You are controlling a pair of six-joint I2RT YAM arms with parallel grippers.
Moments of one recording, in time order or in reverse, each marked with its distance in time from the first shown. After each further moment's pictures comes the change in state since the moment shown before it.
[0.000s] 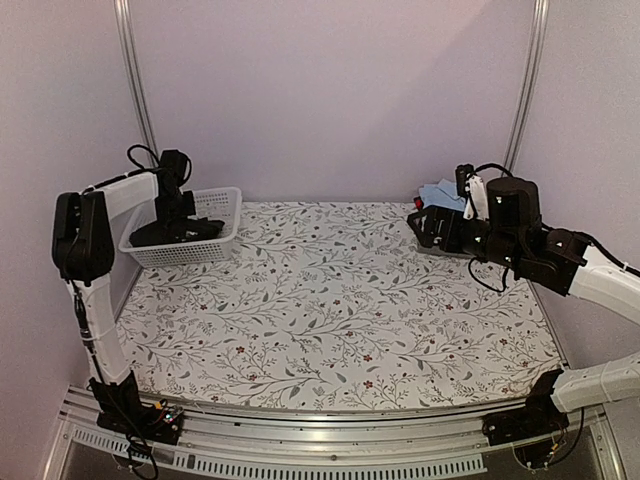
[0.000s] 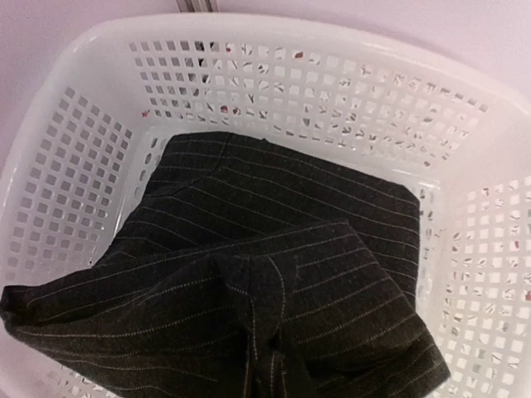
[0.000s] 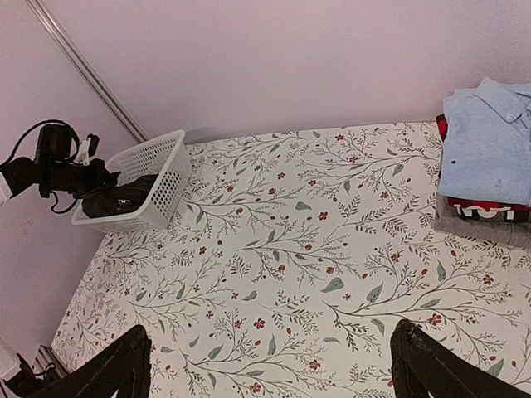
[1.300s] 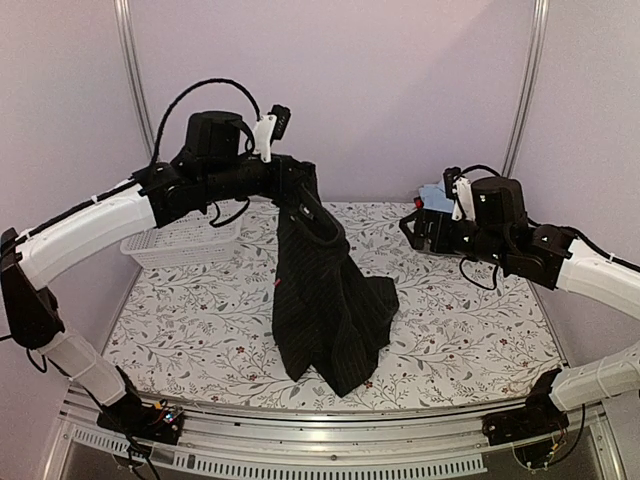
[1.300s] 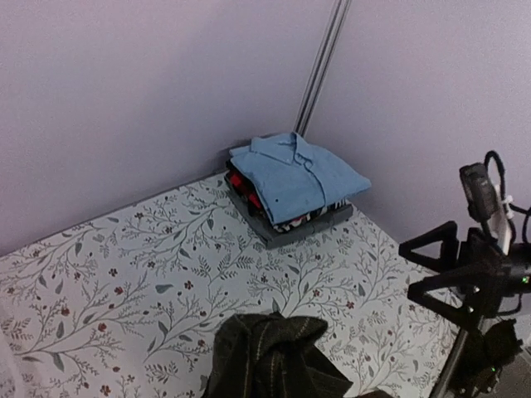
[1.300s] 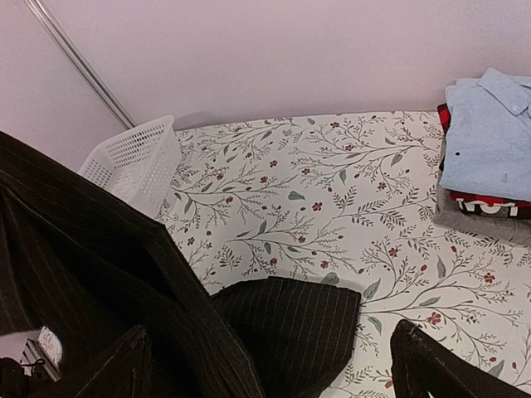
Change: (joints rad) left arm -0.719 -0.554 -0.136 0.346 0.315 0.098; right arm 0.000 0.073 0.026 0.000 0.000 -0.014
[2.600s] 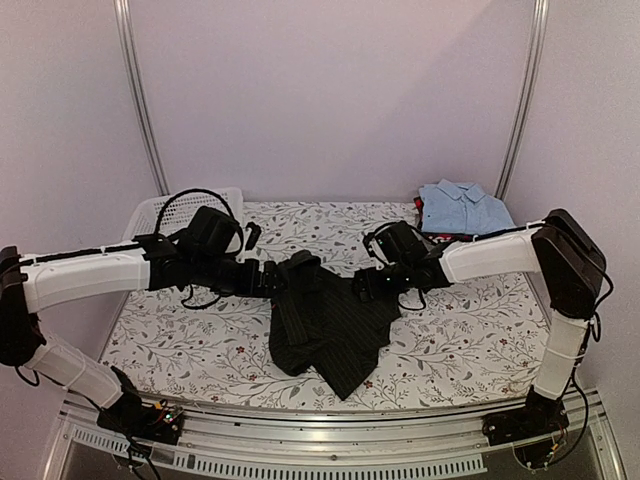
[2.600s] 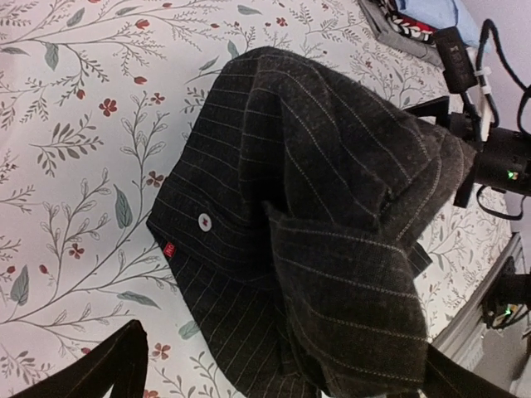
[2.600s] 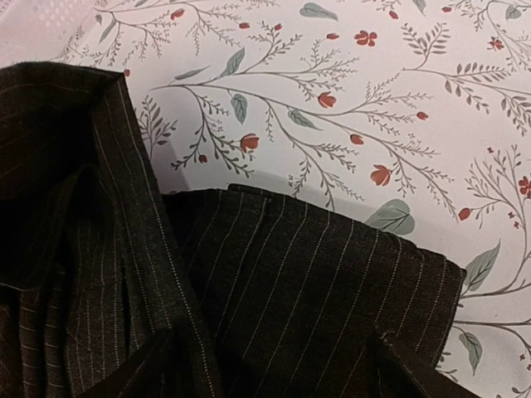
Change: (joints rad) left arm 0.047 -0.138 -0.622 -0.122 0.073 -0.311; right arm 0.022 0.698 0.146 0.135 -0.144 -0.110
